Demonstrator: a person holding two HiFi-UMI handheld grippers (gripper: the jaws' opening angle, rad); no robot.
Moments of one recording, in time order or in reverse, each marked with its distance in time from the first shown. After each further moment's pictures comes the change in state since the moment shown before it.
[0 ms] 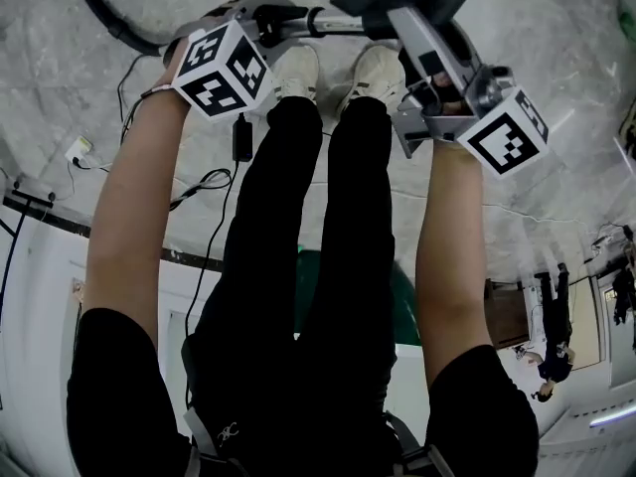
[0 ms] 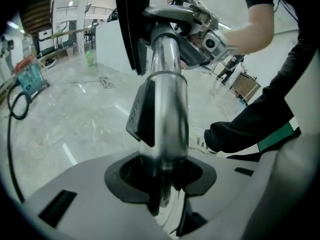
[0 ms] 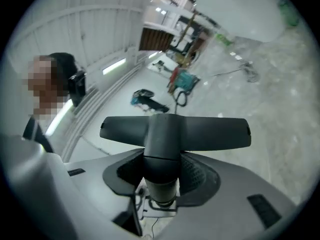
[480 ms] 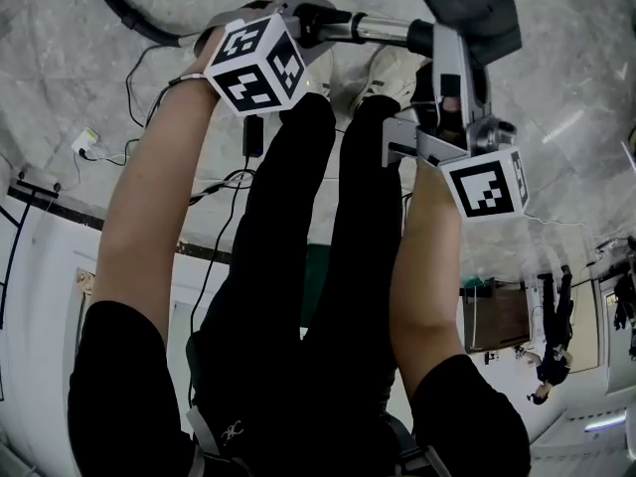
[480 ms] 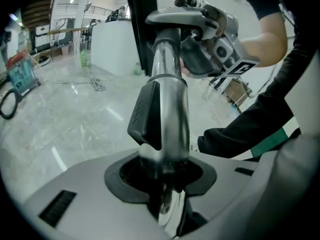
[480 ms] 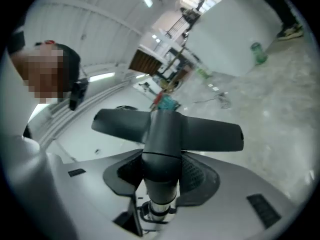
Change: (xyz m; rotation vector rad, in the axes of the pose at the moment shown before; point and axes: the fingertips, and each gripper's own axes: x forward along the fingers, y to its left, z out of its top) left arm 0.015 -0.013 0.021 0.006 -0.057 -0.093; right arm -0.031 -0.011 0.006 -0.027 -0.274 -0.306
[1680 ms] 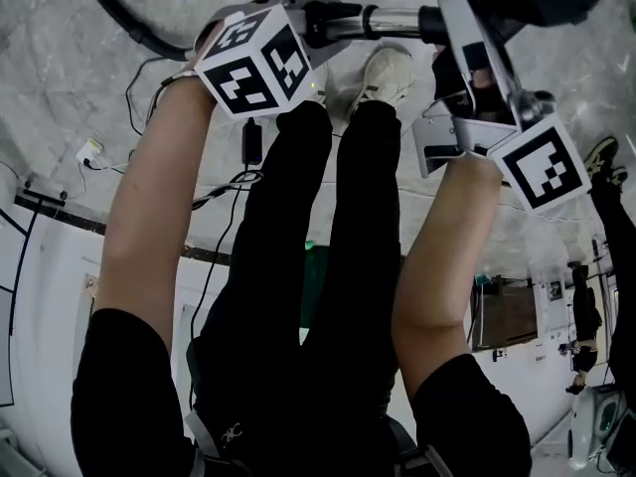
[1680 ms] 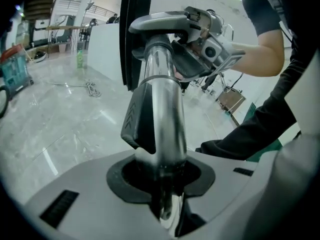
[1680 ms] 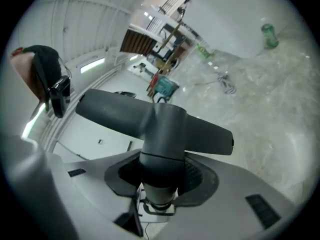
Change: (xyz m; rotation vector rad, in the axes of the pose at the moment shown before) left arm 0.002 0.015 0.045 -0.012 -0.050 -0.086; right arm 0.040 -0.010 0.027 0.064 0.249 0.004
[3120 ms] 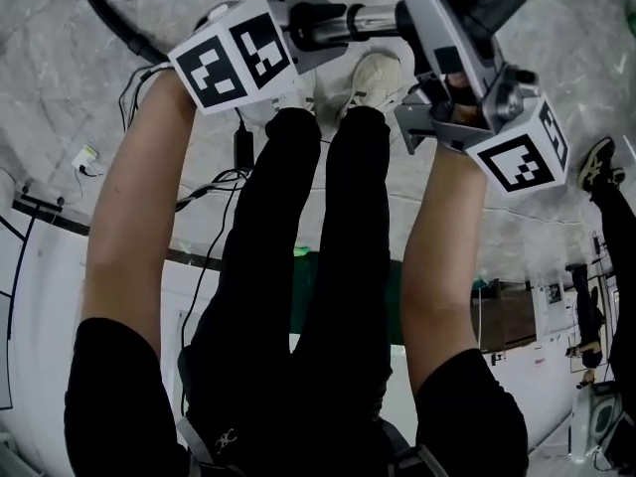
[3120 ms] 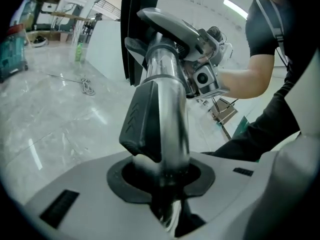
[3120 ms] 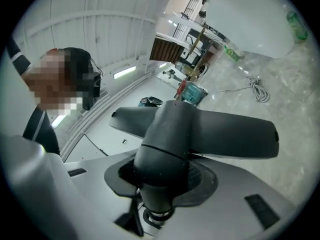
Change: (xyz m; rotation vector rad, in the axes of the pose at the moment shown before) left arm 0.001 -0.003 0.028 -0.060 -0.057 -0.133; right arm 0.007 0.025 0.015 -0.155 -0.109 0.333
